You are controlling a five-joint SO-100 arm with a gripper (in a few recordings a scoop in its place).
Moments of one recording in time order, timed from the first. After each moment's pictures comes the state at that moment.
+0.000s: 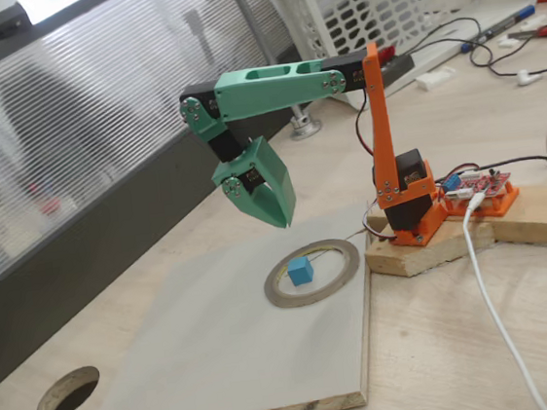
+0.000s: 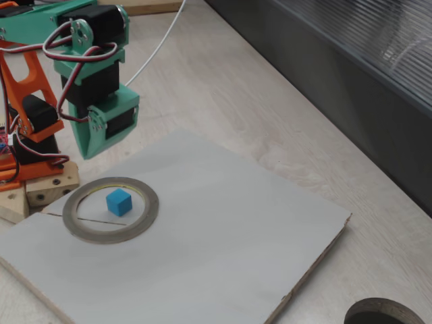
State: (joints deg) arm 3.9 98.8 88.6 114.0 100.3
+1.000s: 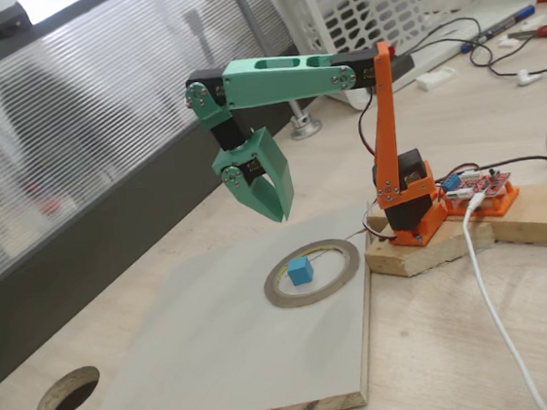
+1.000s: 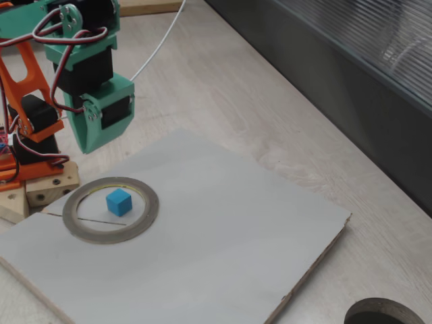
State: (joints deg) arm 3.6 103.2 88.6 114.0 100.6
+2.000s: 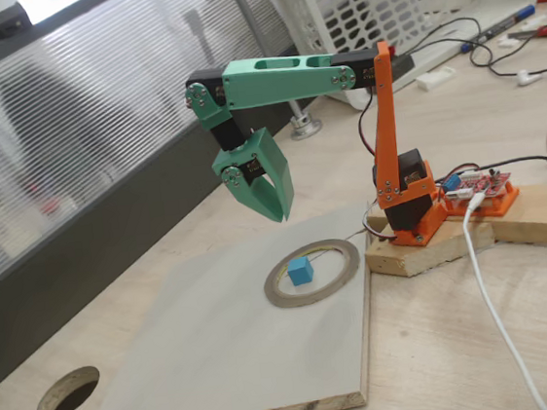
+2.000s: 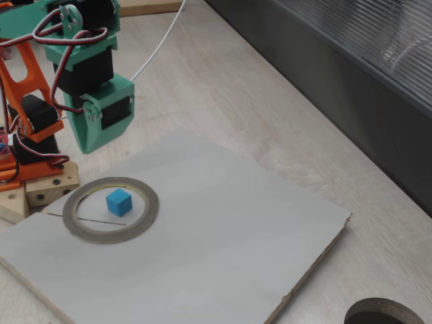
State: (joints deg) arm 3.6 103.2 88.6 113.9 100.6
